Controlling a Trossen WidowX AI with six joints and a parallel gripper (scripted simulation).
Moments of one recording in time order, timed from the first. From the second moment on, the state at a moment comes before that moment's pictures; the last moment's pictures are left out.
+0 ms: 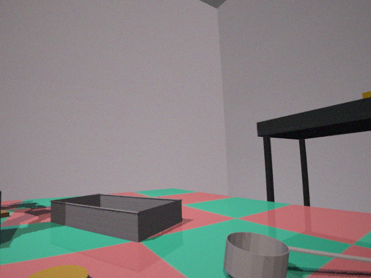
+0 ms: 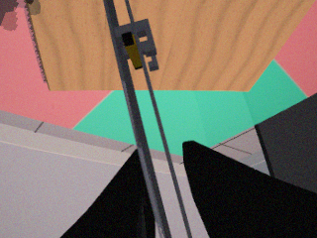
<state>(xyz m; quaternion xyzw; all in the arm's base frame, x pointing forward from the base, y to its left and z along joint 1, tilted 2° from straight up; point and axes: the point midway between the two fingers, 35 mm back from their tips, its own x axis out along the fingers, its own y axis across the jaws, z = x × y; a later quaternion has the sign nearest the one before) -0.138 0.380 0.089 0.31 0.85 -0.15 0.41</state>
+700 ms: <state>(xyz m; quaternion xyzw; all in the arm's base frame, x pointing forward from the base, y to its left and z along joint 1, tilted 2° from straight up) -0.135 0.374 0.092 0.32 0.88 -0.09 0.33</state>
